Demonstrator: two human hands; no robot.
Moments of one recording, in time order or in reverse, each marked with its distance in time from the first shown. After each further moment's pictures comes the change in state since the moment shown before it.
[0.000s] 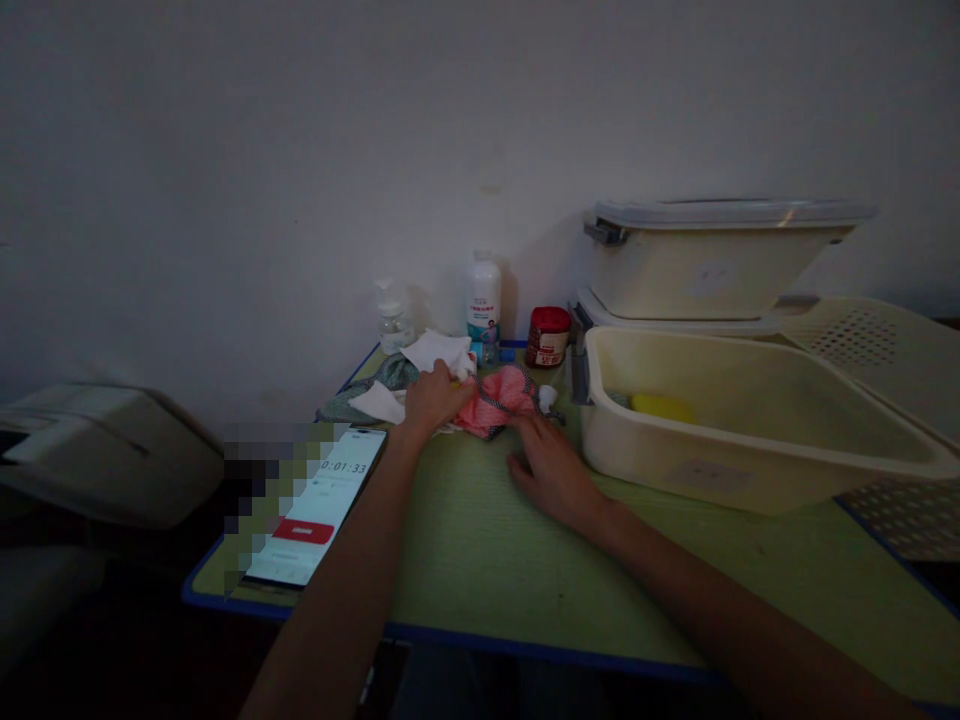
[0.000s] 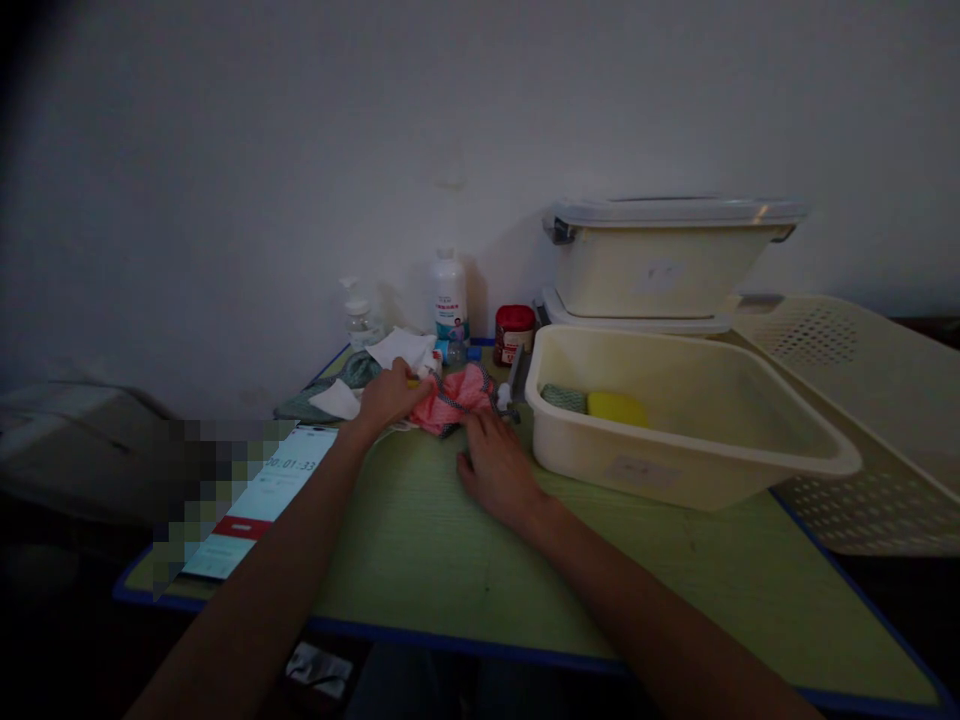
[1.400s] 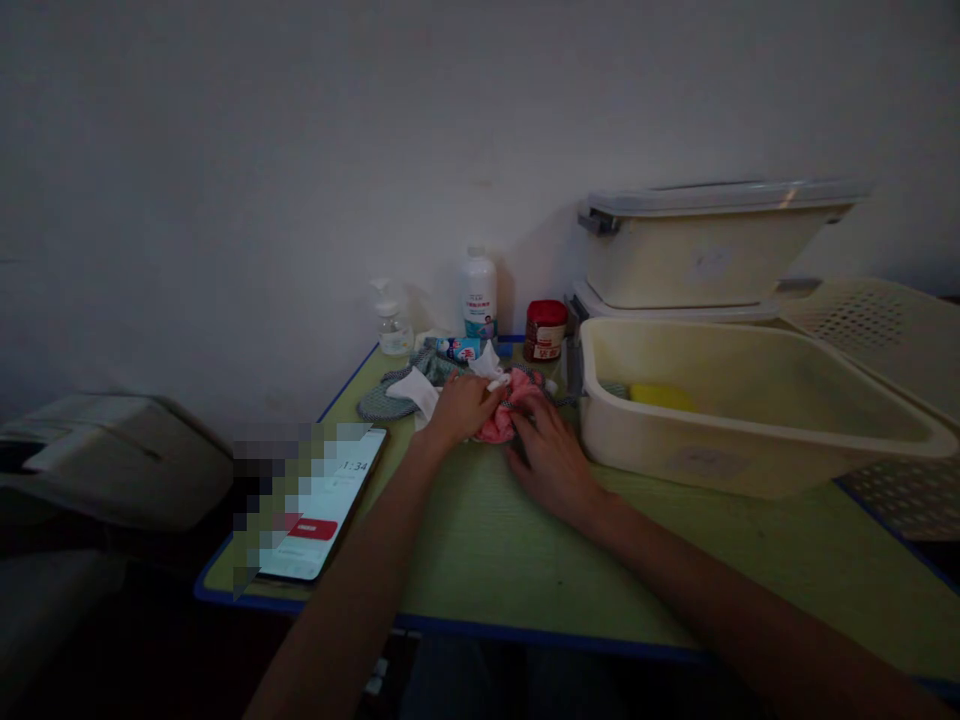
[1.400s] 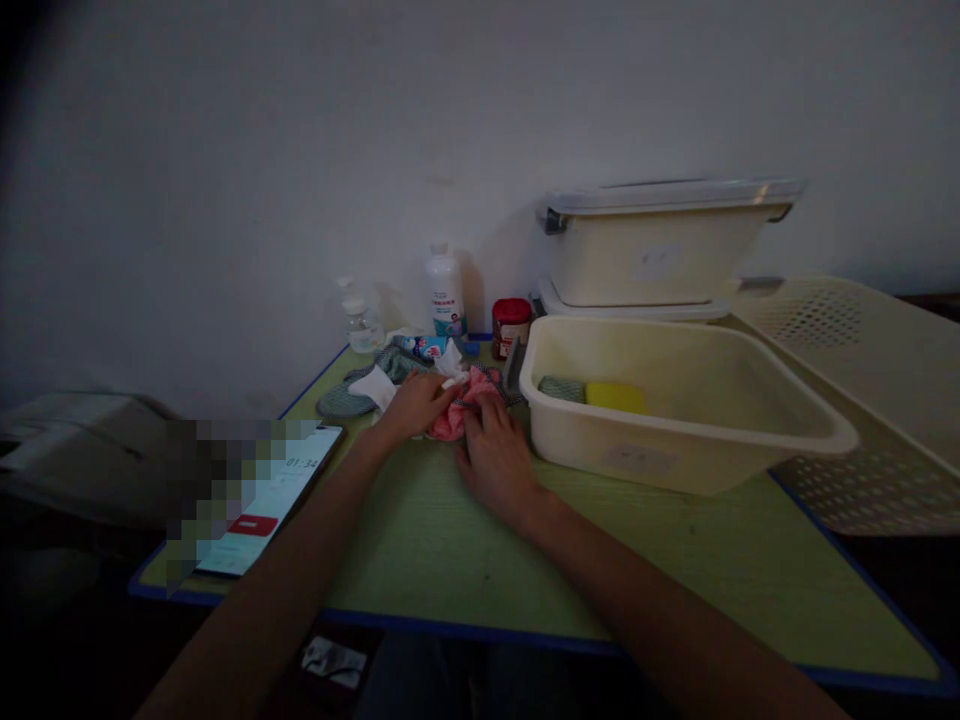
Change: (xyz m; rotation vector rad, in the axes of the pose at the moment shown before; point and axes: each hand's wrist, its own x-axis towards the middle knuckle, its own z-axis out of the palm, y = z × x) left_hand -0.017 0.025 0.008 -0.041 -0.032 0.459; right_hand -0.004 -0.005 0.001 -0.124 0.110 0.013
